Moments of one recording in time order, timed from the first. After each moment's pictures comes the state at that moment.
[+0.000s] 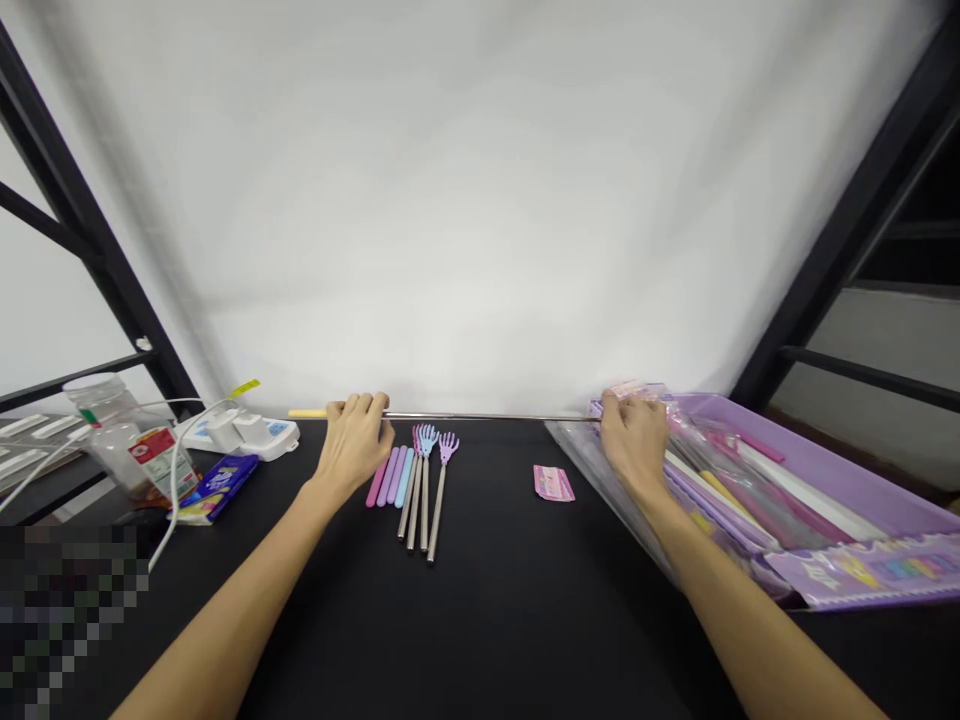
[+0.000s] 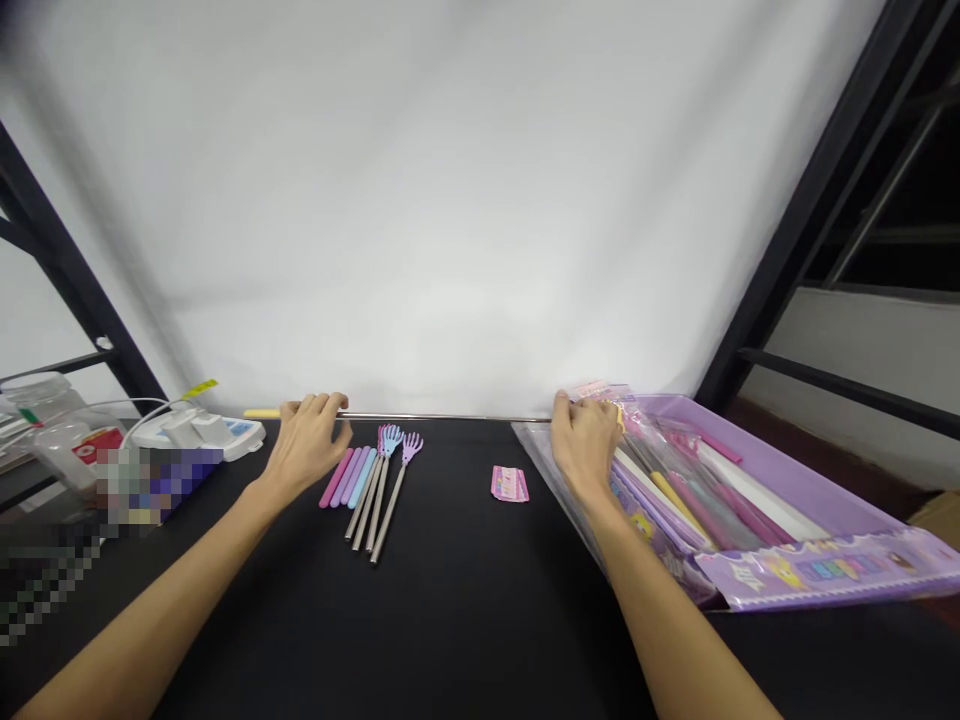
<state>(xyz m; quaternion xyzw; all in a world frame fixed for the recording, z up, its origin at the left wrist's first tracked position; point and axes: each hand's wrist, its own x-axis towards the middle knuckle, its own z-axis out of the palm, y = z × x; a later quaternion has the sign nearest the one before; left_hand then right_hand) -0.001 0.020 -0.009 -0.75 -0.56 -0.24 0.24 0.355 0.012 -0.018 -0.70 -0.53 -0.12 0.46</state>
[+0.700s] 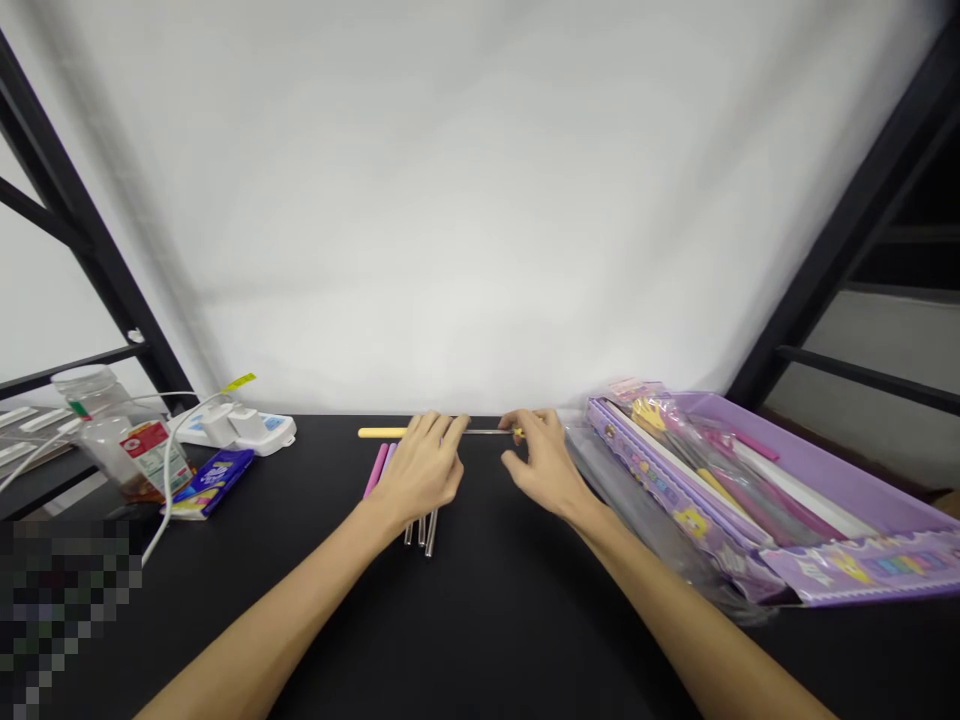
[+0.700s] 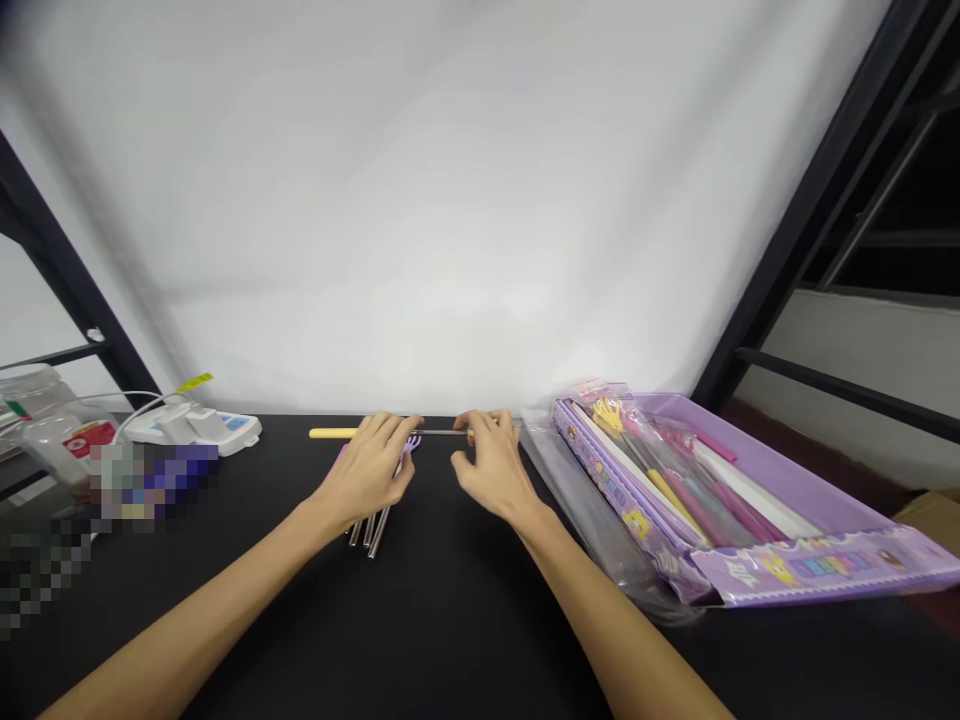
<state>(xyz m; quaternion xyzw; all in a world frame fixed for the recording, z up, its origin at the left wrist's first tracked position) 0.067 -0.012 -0.018 -0.86 -0.40 -0.24 0.23 0.270 -0.015 -0.028 -0.52 -0.75 0.02 0.40</state>
